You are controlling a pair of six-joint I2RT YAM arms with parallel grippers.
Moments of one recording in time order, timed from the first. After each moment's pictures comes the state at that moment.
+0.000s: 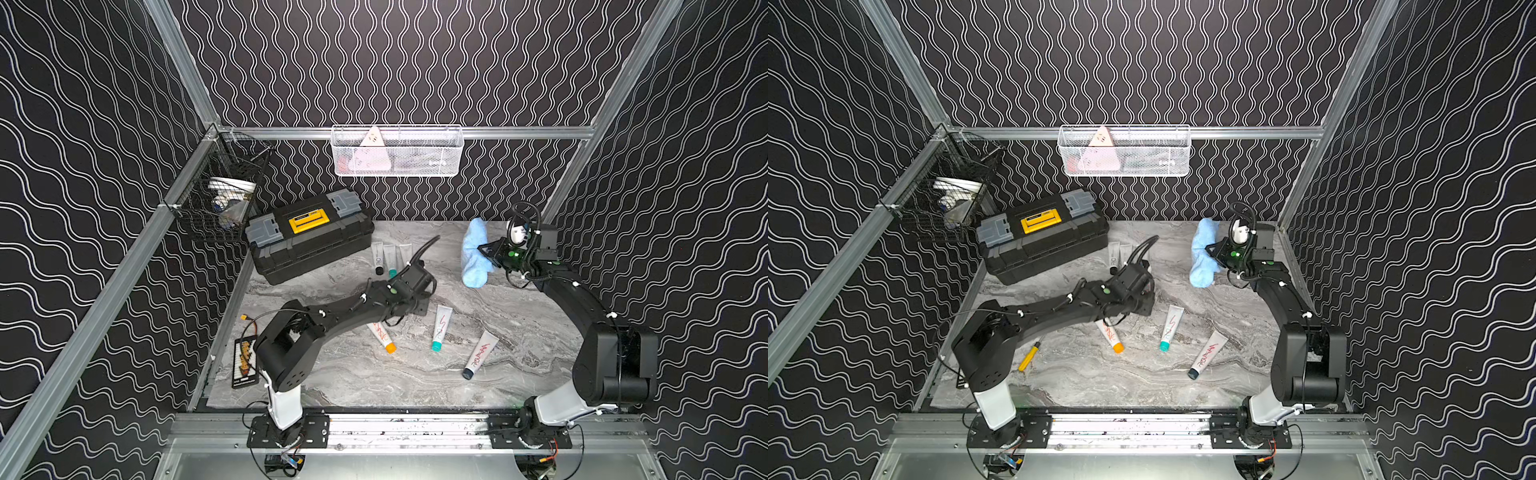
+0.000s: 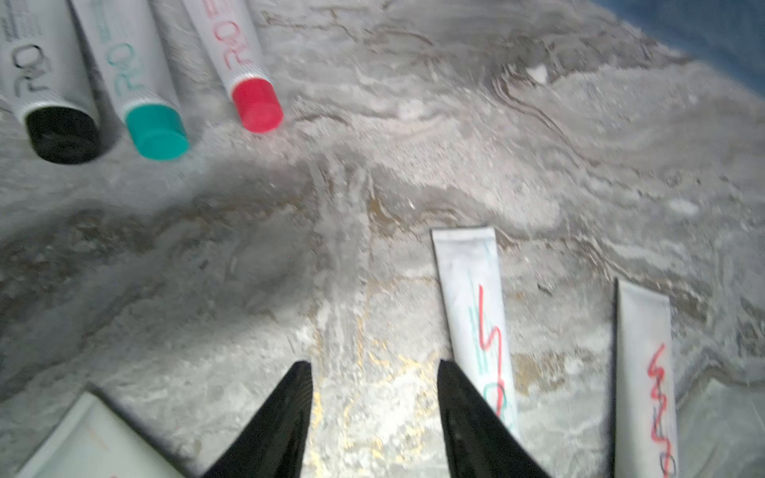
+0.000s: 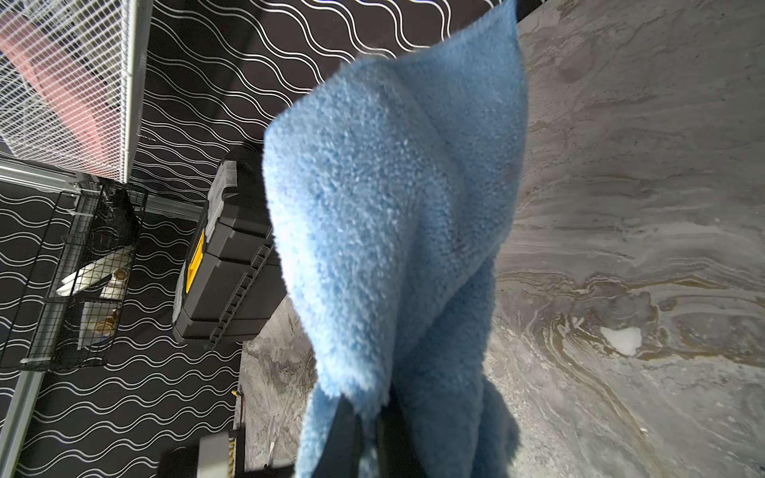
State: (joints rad) left arm -0.82 1.79 1.26 -0.39 -0.14 -0.49; right arm -0.02 1.55 1.14 -0.18 -0.56 0.64
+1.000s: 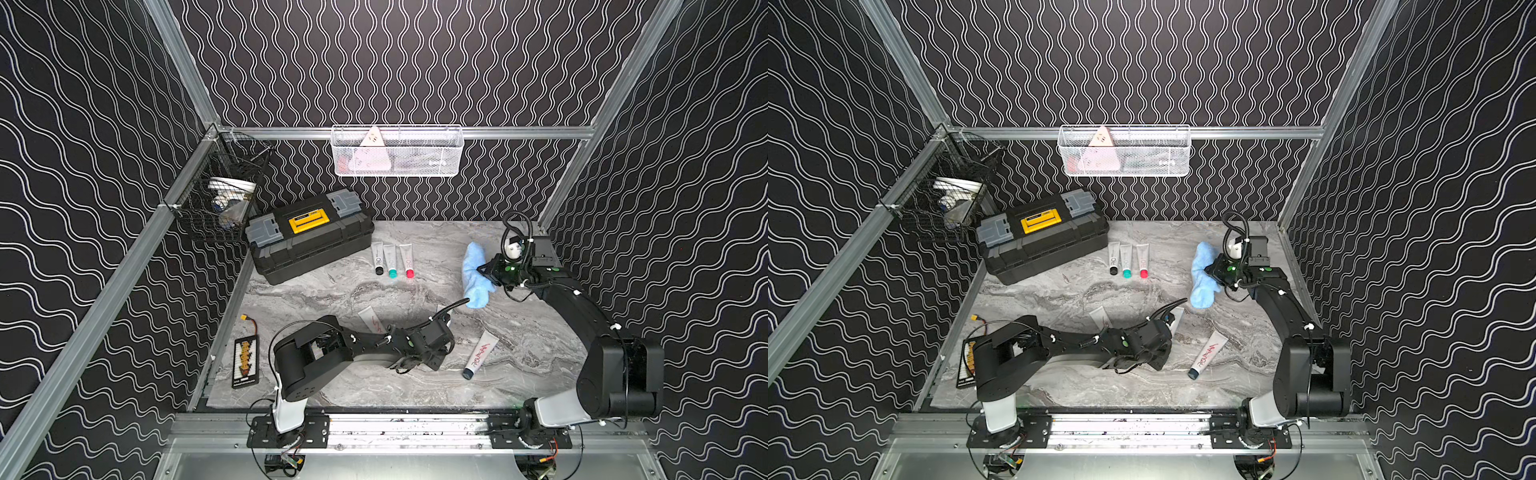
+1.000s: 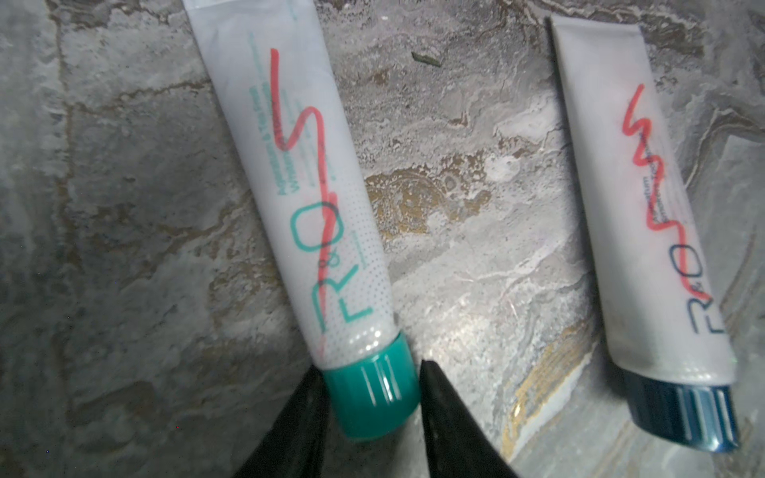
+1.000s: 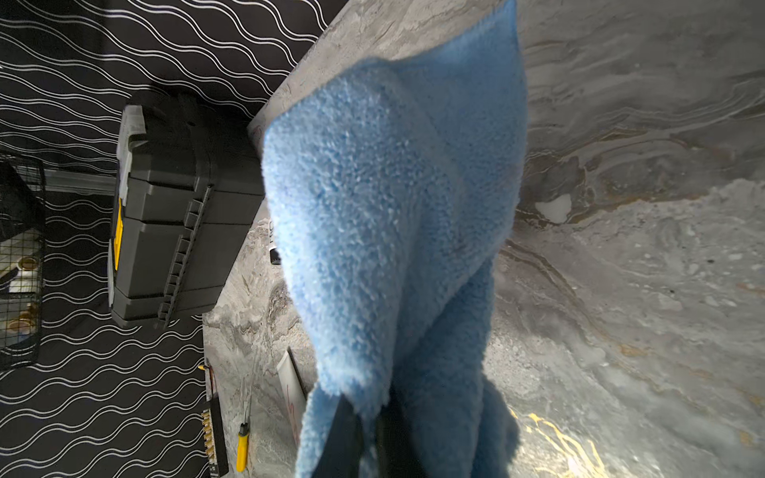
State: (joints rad) left arm -1.06 1.89 1.05 -0.11 -0.15 -0.47; right arm 0.03 1.48 1.08 -0.42 -0.46 0.61
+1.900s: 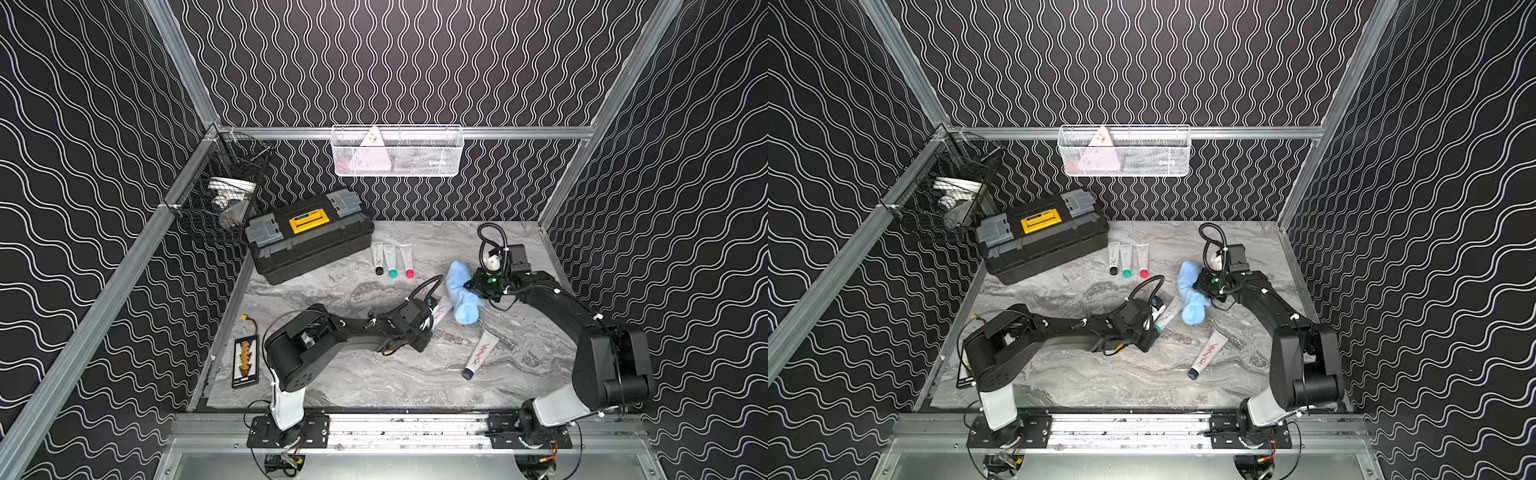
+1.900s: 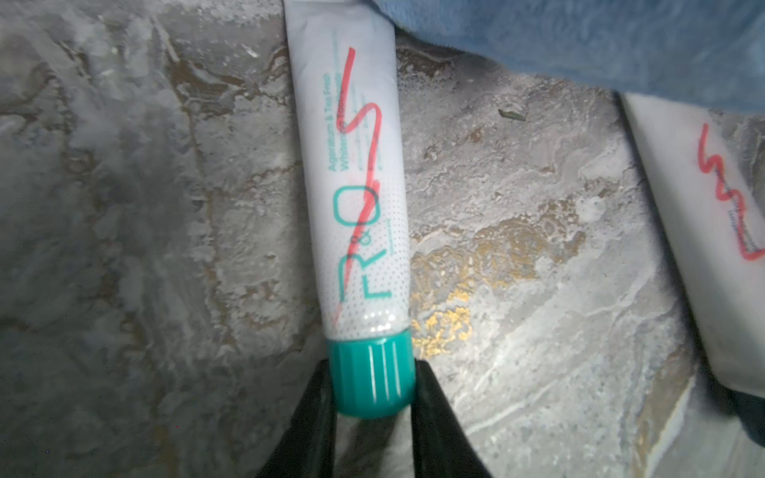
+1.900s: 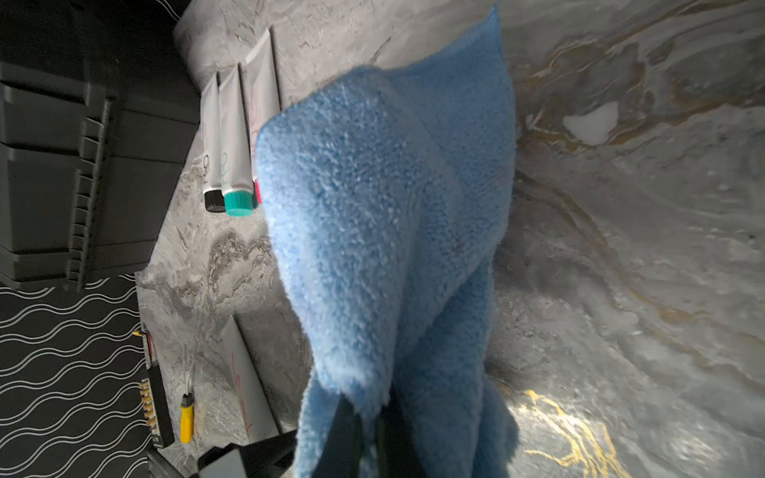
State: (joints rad) left arm -0.86 1.86 0.96 0.02 0.02 -0.23; right arm 0.16 1.55 1.02 -0.43 -0.38 0.55
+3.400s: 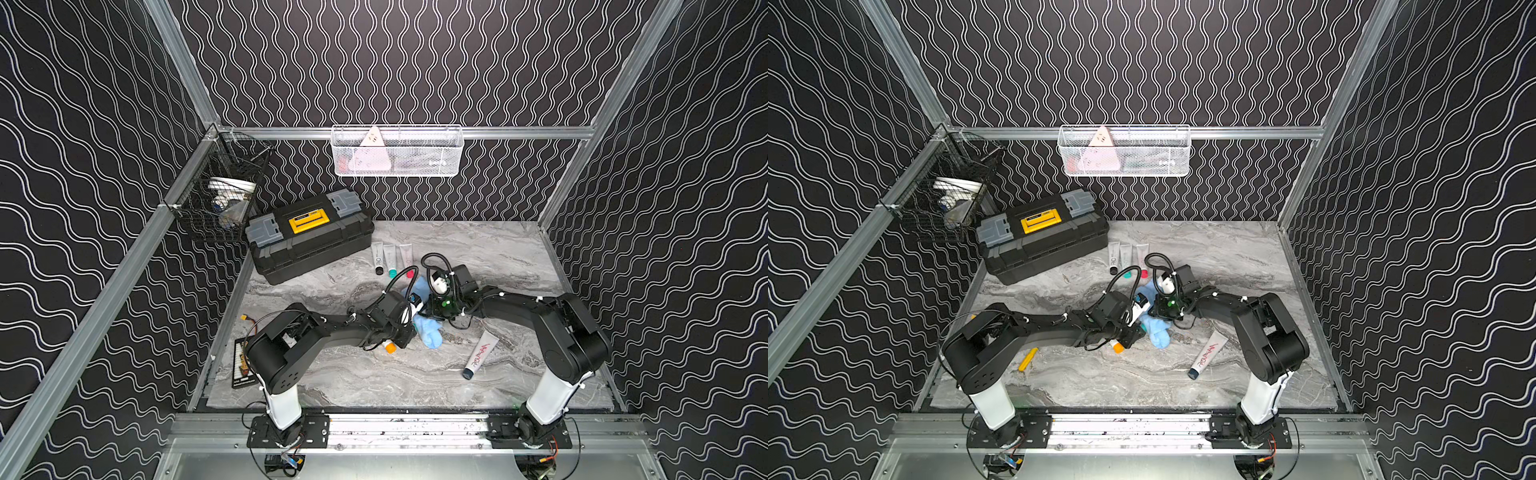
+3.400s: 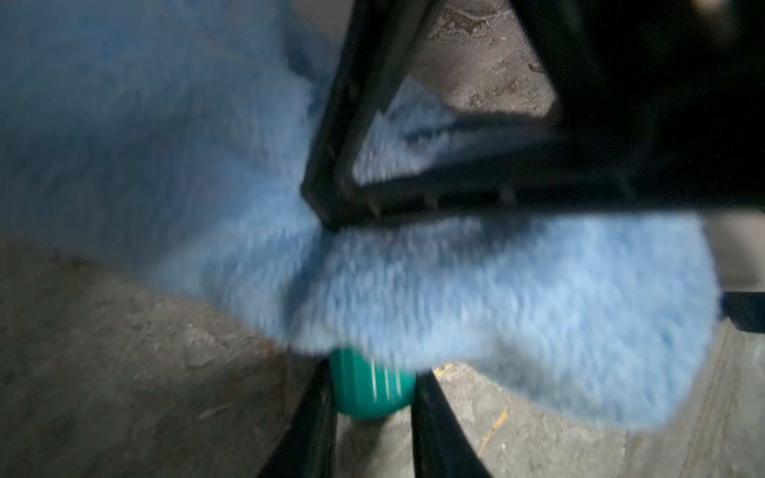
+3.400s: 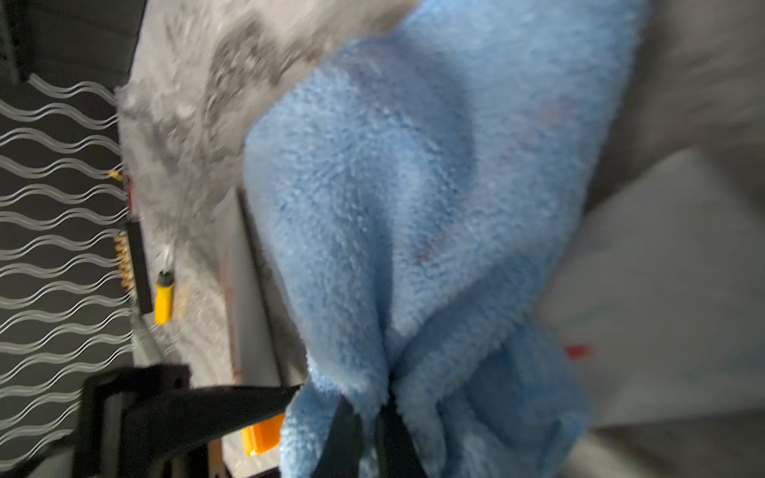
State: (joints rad) left arm -0.72 1.78 0.86 0.02 0.18 -0.14; right arm 0.50 1.77 0.93 -0.14 -0.52 0.56
